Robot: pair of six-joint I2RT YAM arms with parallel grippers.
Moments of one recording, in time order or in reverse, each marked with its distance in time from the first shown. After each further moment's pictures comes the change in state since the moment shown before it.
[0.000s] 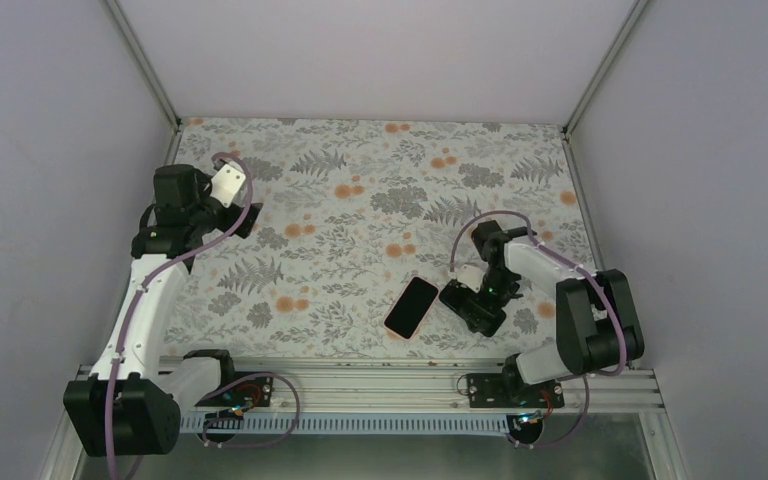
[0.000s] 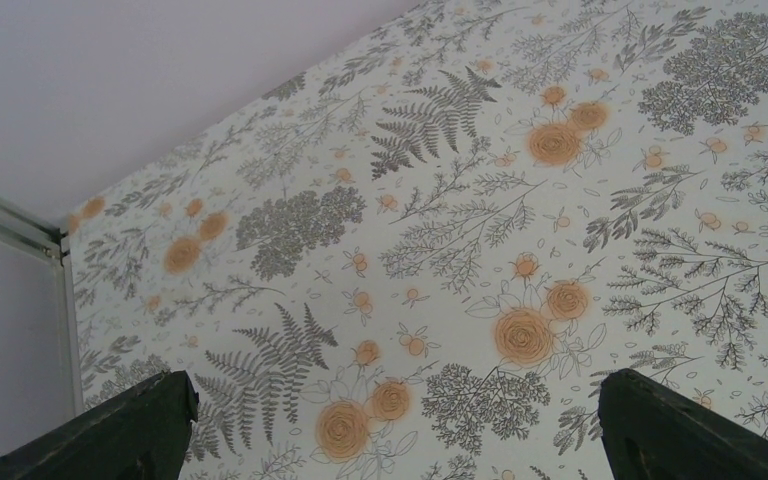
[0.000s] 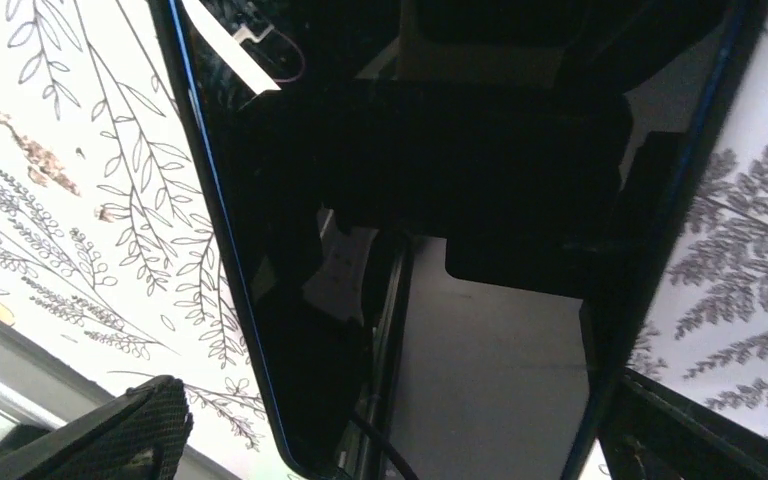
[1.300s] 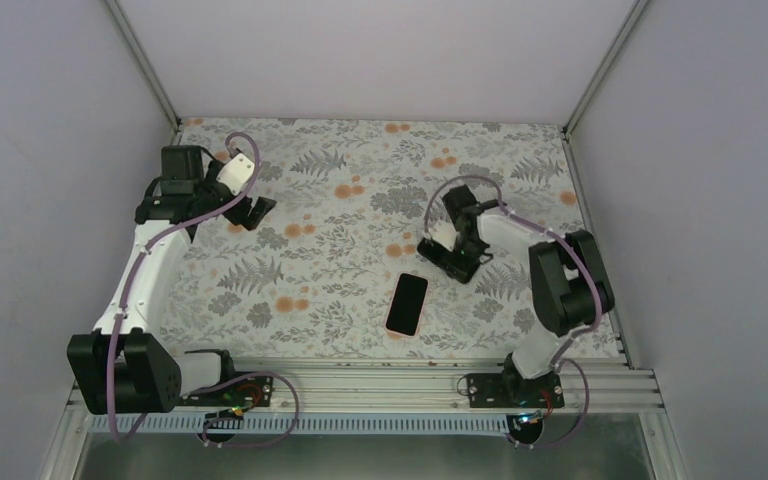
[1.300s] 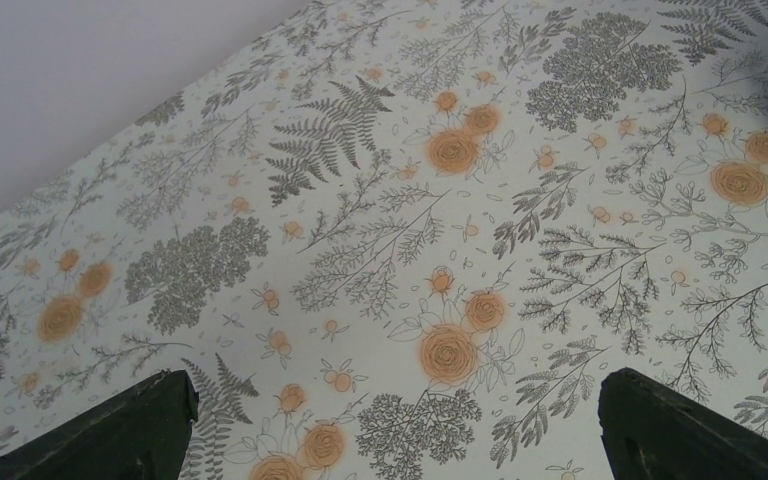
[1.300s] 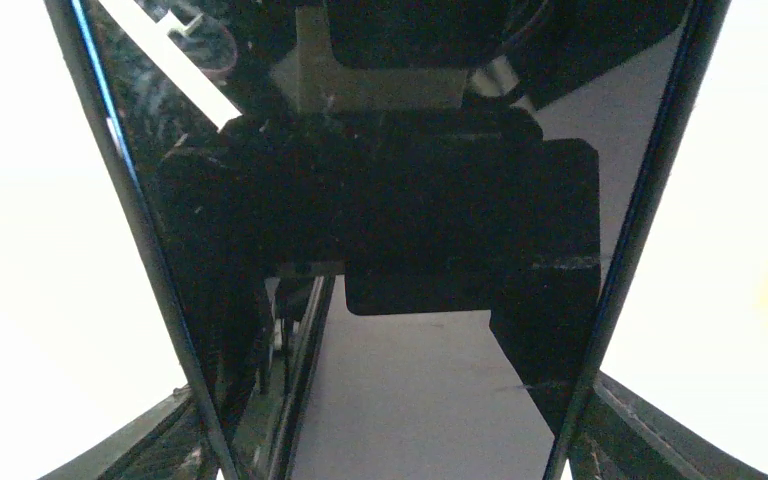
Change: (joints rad) left arm -0.001 0.185 0.160 -0.120 0.185 0.091; right arm 0.109 0.212 0.211 0.249 0.134 0.029
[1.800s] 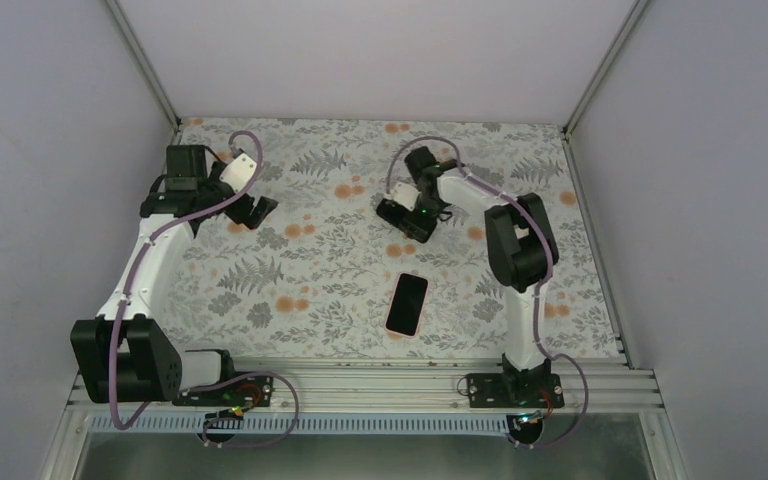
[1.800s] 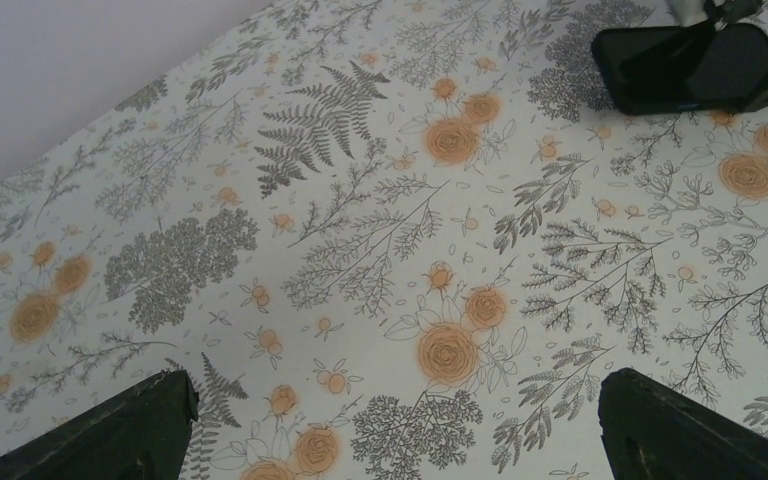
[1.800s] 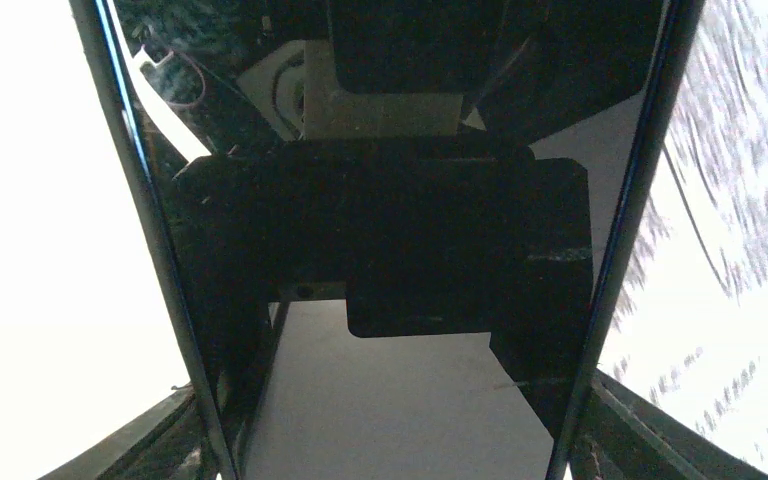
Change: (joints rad) left arm 0.000 0.055 0.005 0.016 0.007 0.001; right arm 0.063 0.420 0.577 -0.027 -0.104 -0.011
